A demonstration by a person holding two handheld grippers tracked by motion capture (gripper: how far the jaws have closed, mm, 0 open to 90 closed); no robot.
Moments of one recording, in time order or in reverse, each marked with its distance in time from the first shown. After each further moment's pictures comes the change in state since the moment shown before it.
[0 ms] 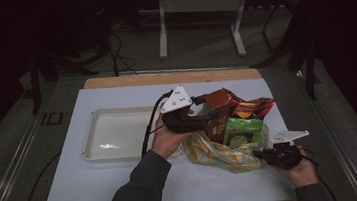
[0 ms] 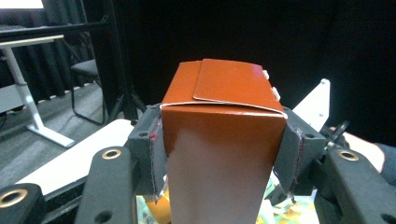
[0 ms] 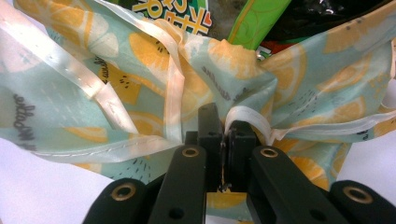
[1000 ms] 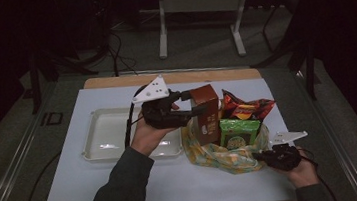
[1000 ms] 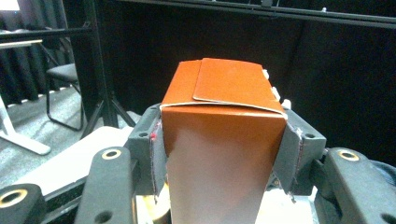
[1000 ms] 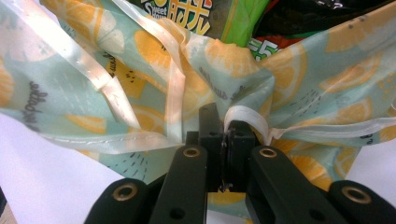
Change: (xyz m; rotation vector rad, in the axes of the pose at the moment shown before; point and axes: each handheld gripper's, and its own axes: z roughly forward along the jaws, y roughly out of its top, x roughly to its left) left arm 0.017 0.021 -0.048 -0.019 -0.092 -0.041; right arm 0.002 -0.001 0.001 0.023 0.025 -0.024
